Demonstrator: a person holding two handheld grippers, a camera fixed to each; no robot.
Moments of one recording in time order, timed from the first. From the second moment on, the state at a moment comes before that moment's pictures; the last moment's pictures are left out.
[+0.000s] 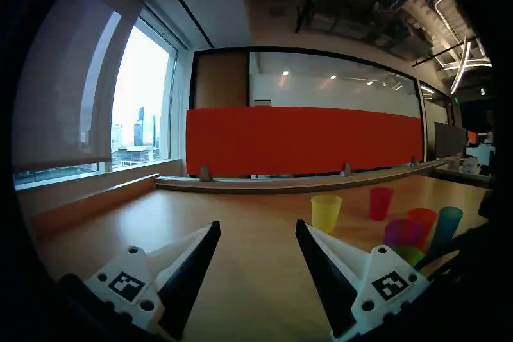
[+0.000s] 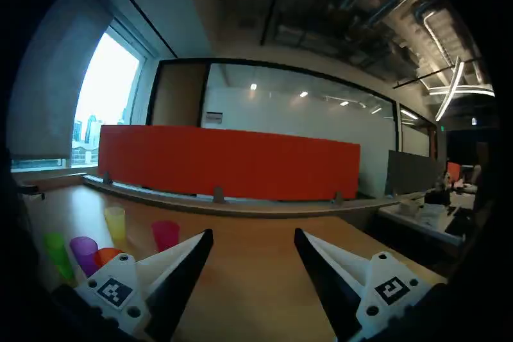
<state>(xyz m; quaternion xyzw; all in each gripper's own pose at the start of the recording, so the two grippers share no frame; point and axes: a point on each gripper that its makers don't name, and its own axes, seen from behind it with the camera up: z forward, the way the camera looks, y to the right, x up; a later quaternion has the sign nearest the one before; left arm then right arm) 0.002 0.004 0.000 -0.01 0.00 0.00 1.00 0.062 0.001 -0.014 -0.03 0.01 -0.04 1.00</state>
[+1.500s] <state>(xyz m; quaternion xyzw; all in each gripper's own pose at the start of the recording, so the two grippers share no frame) 0.002 0.004 0.000 -0.01 0.00 0.00 1.00 0.006 -0.009 -0.001 0.01 0.01 -0.01 1.00</state>
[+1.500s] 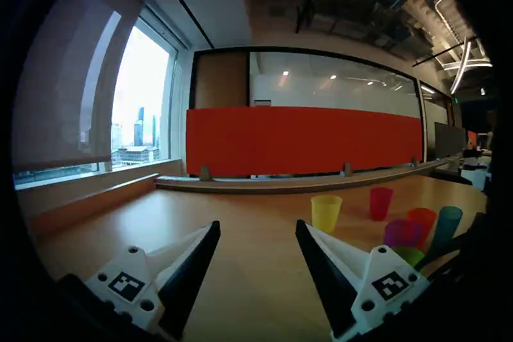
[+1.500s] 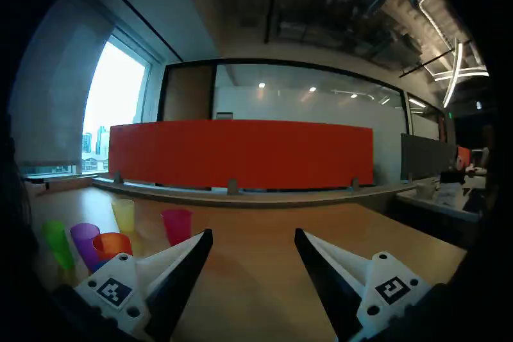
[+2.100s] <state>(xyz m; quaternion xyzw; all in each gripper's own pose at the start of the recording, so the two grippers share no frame) 0.002 0.004 0.000 -0.01 0.00 0.00 1.00 0.002 -0.008 -0.001 0.01 0.00 0.00 1.00</state>
